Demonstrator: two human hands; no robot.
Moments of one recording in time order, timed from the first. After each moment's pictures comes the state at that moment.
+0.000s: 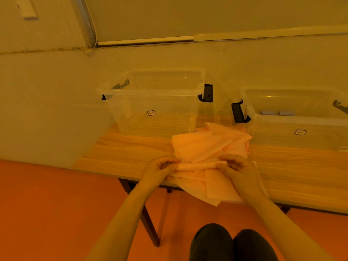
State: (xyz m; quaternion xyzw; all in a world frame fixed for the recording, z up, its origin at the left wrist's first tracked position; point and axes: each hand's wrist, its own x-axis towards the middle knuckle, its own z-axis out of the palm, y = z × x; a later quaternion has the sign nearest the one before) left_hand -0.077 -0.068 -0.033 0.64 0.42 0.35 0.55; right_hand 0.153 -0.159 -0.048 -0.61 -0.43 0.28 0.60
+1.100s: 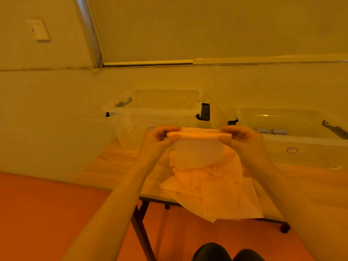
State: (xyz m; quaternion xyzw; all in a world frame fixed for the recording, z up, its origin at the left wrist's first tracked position) left_hand -0.050 -0.042 0.084 0.65 0.33 0.48 0.48; right_hand 0.163 -0.129 0.076 -0.57 -0.46 0.22 0.64
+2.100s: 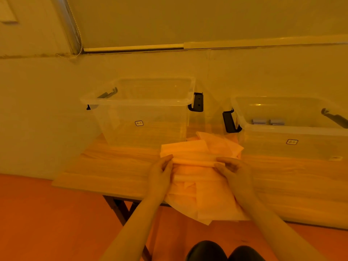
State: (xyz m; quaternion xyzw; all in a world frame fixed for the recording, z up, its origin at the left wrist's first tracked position) left_hand -0.017 -0.037 -0.047 0.62 0.47 0.43 0.46; right_hand 0.180 -0.122 -0.045 -0.65 -0.41 0.24 0.60
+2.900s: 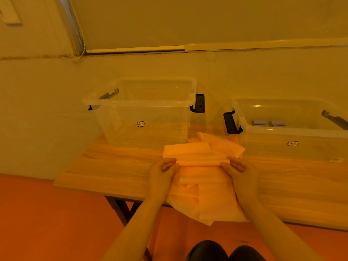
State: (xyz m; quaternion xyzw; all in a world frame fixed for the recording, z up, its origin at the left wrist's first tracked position) left_hand -0.018 -0.048 -0.040 0.59 0.47 0.47 0.47; right_hand 0.182 -0.126 -0.053 -0.65 -0.32 0.21 0.66
